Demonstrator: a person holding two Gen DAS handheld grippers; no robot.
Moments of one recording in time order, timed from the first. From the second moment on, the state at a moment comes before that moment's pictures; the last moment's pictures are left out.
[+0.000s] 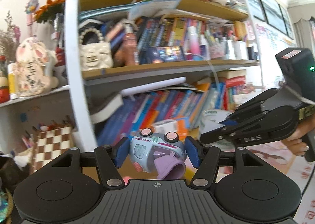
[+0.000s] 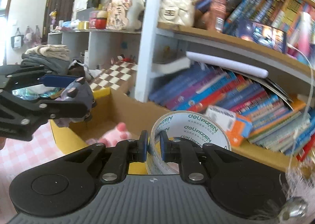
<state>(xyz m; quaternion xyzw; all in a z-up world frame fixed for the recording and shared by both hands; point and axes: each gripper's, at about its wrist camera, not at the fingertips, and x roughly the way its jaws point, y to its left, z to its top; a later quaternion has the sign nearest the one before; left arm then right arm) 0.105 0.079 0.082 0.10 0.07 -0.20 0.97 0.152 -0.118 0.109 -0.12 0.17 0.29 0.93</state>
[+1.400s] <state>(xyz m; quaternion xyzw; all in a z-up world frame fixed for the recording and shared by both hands) 0.222 0.134 0.033 0.18 0.23 -0.14 0.95 0.234 0.027 0.058 -0.30 0.26 0.38 0.84</state>
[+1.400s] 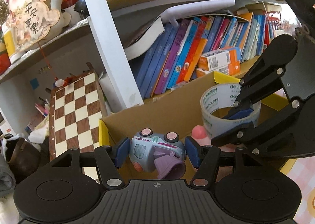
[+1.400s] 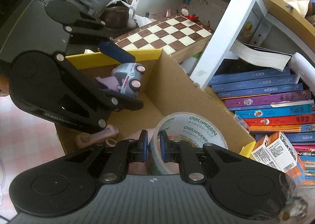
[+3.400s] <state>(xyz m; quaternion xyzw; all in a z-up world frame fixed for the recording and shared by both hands) 0.120 0.048 0.099 0.23 0.15 -0.14 0.95 0.149 -0.120 0.126 -0.14 0.19 0.33 0.91</state>
